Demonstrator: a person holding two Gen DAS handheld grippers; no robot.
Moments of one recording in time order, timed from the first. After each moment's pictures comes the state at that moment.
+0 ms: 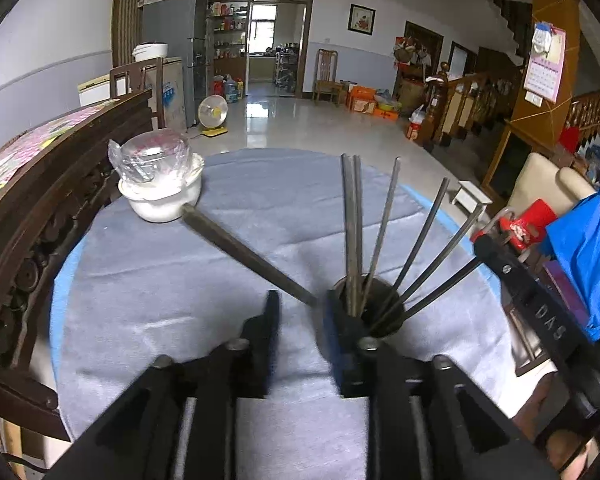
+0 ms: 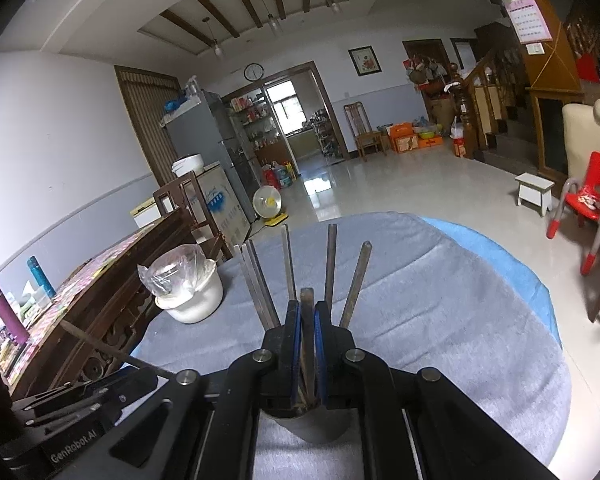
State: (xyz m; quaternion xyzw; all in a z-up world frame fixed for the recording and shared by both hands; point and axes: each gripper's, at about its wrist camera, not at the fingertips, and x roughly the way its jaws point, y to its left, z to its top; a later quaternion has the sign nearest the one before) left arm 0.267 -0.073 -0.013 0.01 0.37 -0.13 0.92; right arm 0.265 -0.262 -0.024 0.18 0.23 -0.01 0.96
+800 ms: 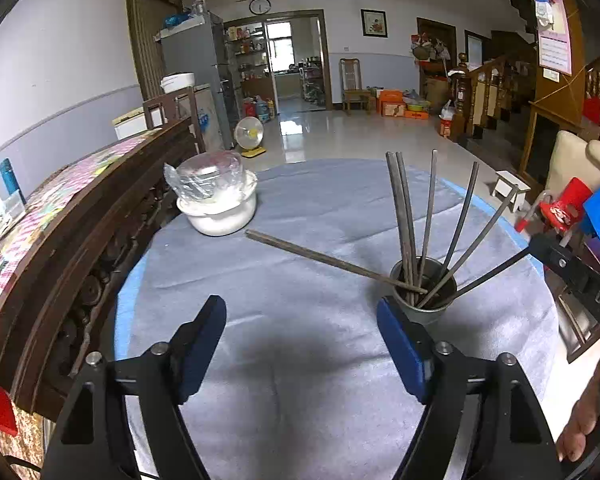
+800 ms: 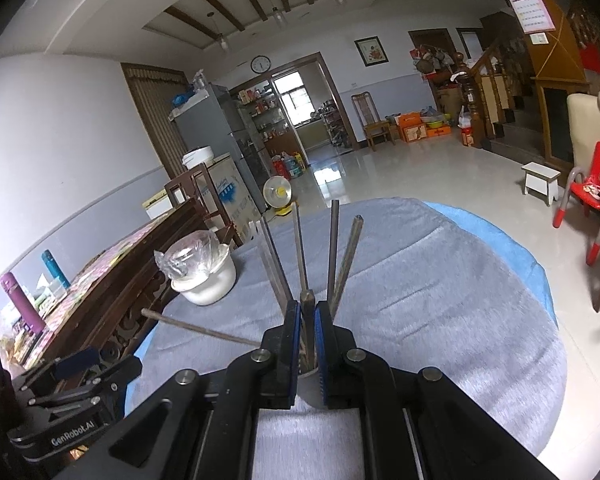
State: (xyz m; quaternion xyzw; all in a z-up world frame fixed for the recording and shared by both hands) left arm 0.230 -0.046 -0.004 0.08 0.33 -0.06 0.94; right arm 0.226 -0.261 -0.024 0.19 0.24 0.01 0.95
